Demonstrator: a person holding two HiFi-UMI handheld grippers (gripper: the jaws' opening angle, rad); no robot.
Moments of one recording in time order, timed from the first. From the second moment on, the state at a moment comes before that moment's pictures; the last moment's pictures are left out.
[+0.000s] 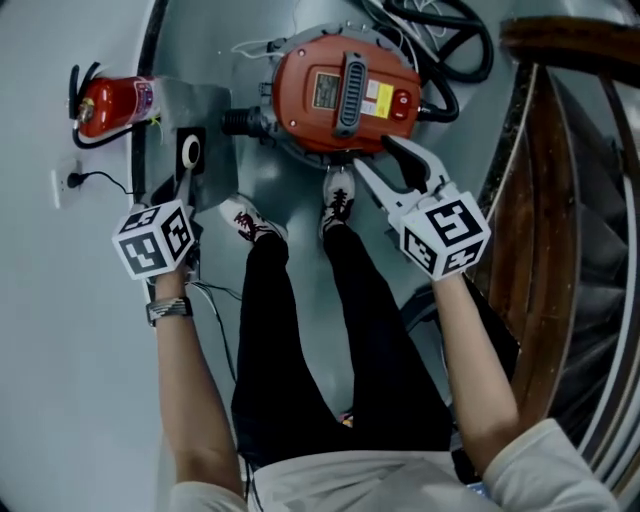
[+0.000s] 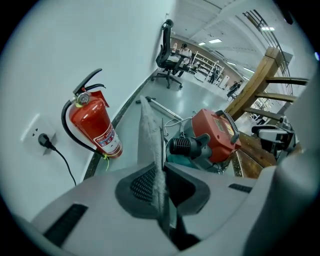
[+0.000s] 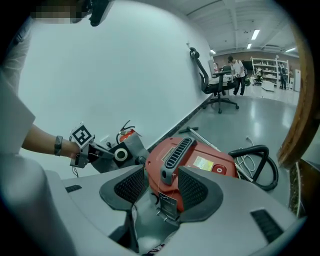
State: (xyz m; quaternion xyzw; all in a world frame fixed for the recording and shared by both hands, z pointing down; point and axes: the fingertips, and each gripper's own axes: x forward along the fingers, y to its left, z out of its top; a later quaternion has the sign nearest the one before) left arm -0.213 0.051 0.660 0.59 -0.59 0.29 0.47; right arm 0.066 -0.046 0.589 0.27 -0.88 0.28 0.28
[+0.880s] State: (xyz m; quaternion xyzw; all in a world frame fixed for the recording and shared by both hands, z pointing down) left arm -0.172 0.032 0.435 0.67 -0.59 0.26 0.37; right arm 0.072 -0.039 0.382 0.29 -0.91 0.17 0.22
